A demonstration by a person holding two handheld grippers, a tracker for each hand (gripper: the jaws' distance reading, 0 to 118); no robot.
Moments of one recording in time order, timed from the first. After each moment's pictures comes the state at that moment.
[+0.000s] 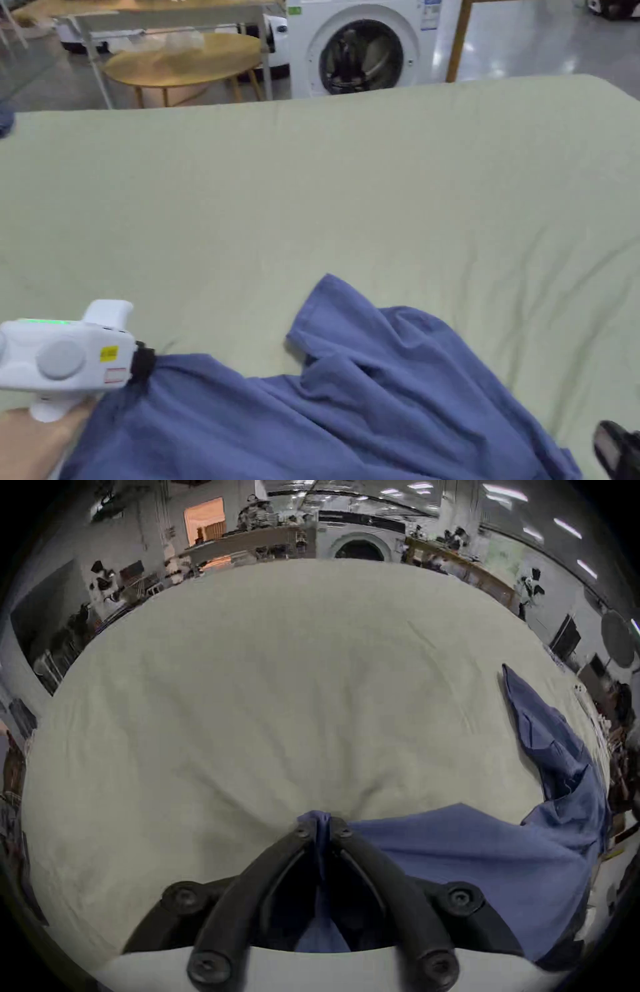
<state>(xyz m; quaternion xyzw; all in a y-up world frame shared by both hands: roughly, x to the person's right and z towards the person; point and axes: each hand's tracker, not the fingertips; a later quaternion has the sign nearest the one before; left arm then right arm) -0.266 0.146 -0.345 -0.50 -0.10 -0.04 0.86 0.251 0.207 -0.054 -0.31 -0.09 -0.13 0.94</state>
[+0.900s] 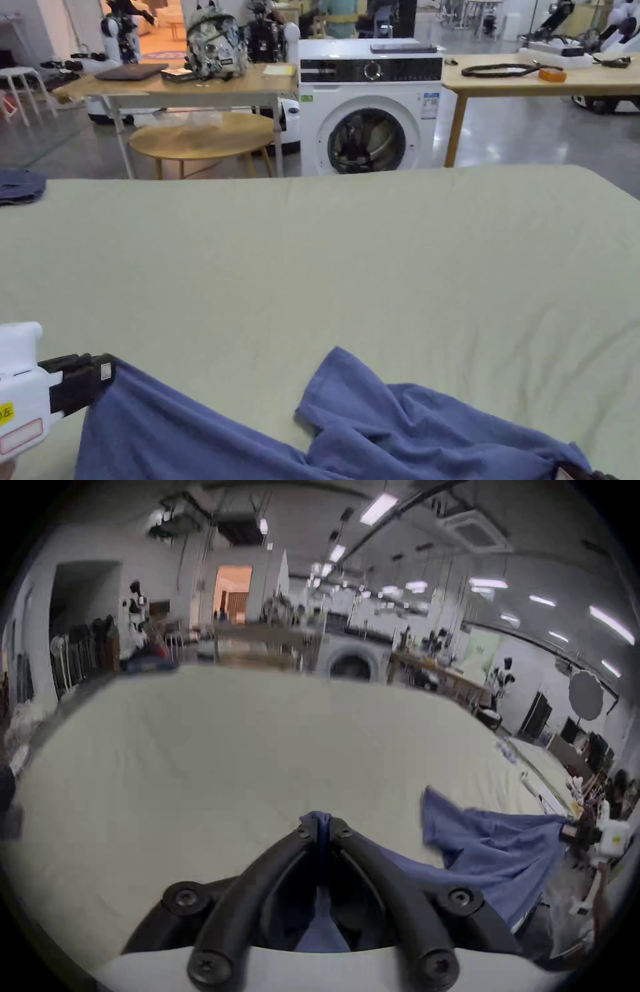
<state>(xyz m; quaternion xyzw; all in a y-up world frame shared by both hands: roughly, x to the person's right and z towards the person) -0.337 0.273 -0.245 -0.27 -0.12 0.07 0.95 0.240 0.227 -0.097 -0.26 0.04 -0.19 0.95</state>
